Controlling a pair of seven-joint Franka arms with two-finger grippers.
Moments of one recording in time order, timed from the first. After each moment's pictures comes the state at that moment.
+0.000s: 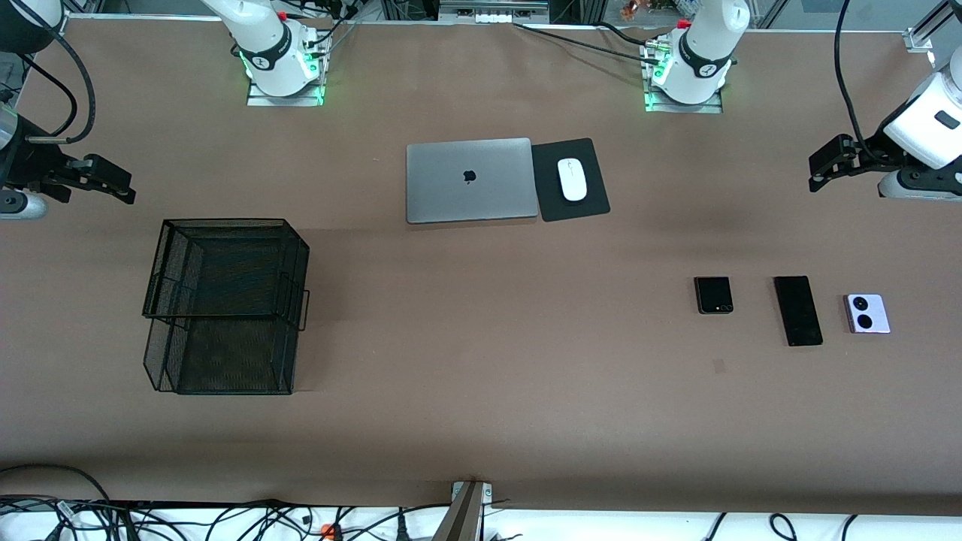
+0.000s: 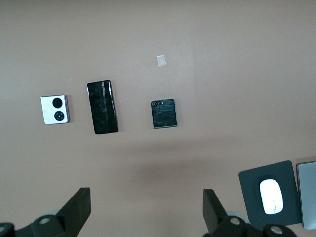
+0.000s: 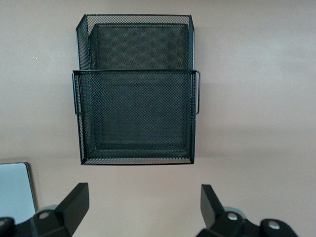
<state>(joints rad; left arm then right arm) -0.03 -0.05 0.00 -1.69 0.05 1.63 0.04 -0.06 0.02 0.03 -1.67 -0.03 1.67 -0.02</state>
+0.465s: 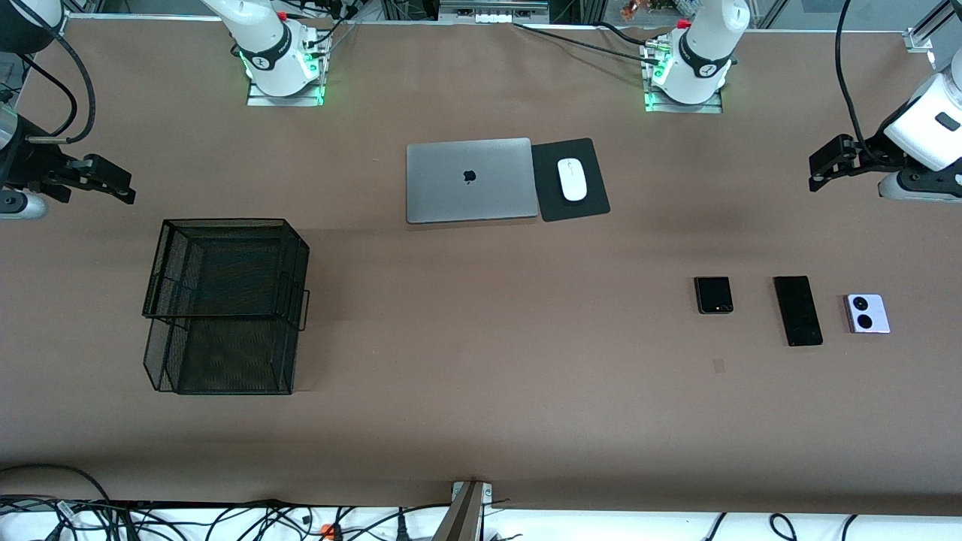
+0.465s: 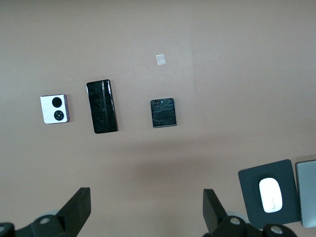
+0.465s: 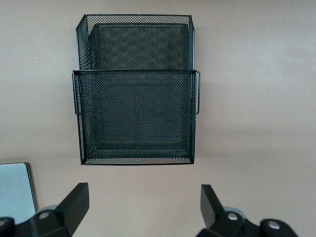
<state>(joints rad) -0.03 -0.04 0.00 -1.67 0.05 1.62 0.04 -0.06 0.02 0.03 -1.67 -0.03 1.67 -0.02</state>
